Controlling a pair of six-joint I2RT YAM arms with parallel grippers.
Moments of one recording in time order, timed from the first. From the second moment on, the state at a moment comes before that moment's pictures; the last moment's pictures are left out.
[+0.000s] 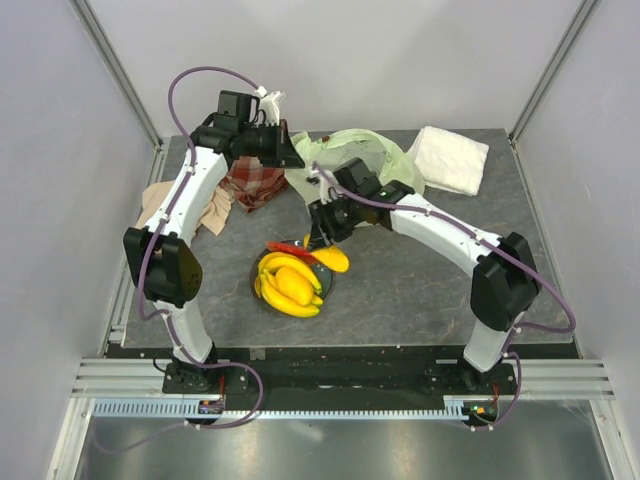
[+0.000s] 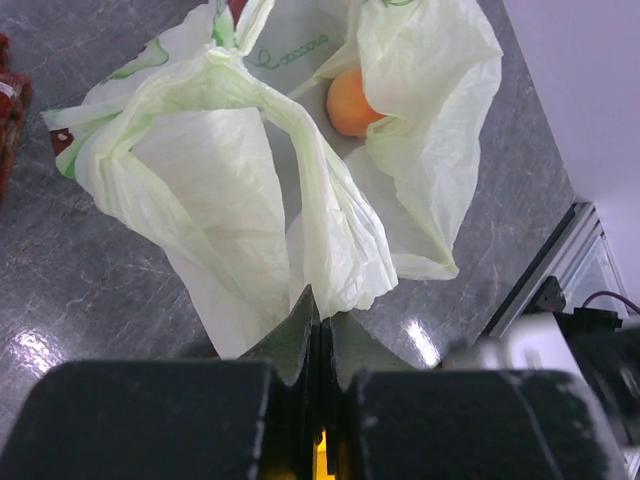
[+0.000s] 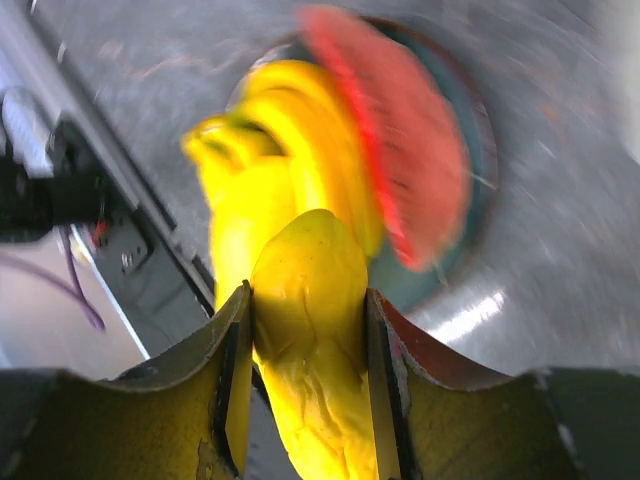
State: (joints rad) left arm -0.26 1.87 1.88 -0.72 0.64 -0.16; right arm 0.74 1.78 1.54 -0.60 -0.48 0.14
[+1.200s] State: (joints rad) left arm -0.24 1.86 1.89 -0.72 0.69 -0.19; right arm 0.61 1.93 1.35 -0.61 -0.28 0.89
